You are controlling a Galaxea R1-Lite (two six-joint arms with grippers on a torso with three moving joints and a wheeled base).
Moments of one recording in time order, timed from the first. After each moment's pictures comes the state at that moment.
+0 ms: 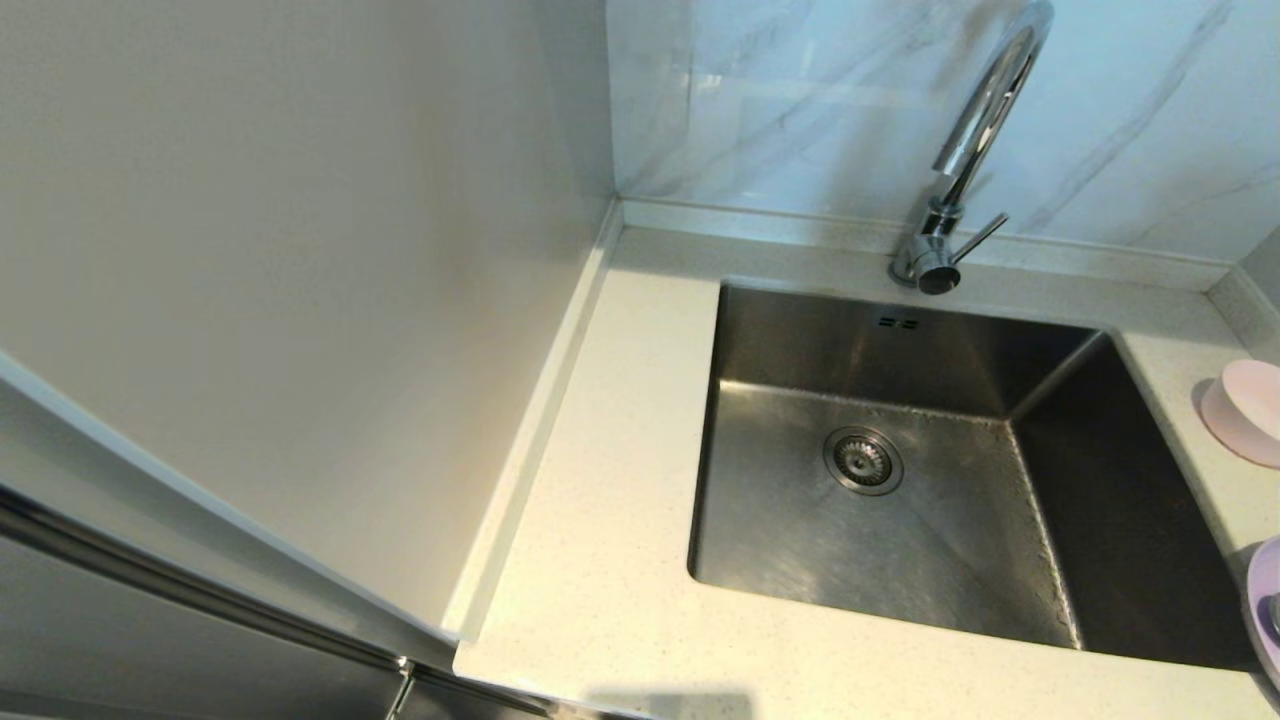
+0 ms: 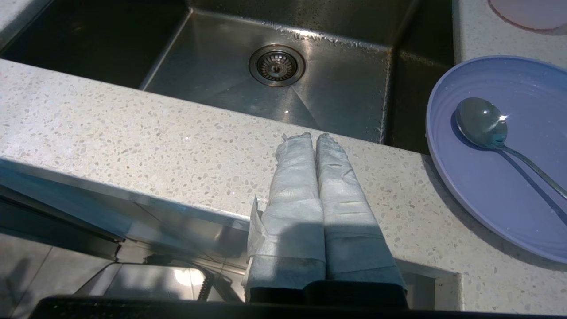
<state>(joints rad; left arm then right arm) 0.00 0.00 0.00 0.00 0.00 0.00 0.00 0.00 0.00 0.03 0.00 0.00</state>
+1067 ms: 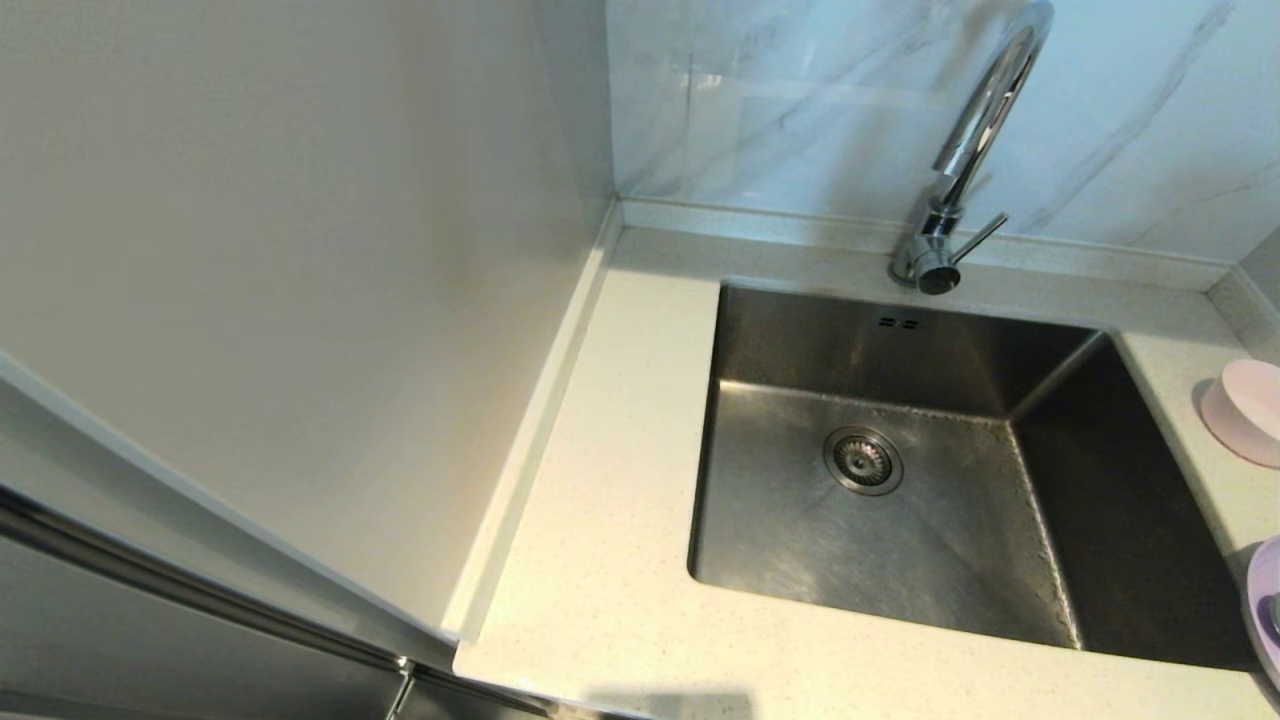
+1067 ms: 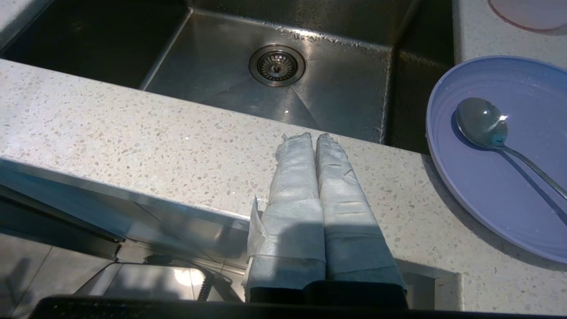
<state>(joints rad) 0.00 0.00 0.00 0.00 0.00 0.00 0.00 0.00 0.00 0.03 0.00 0.00</state>
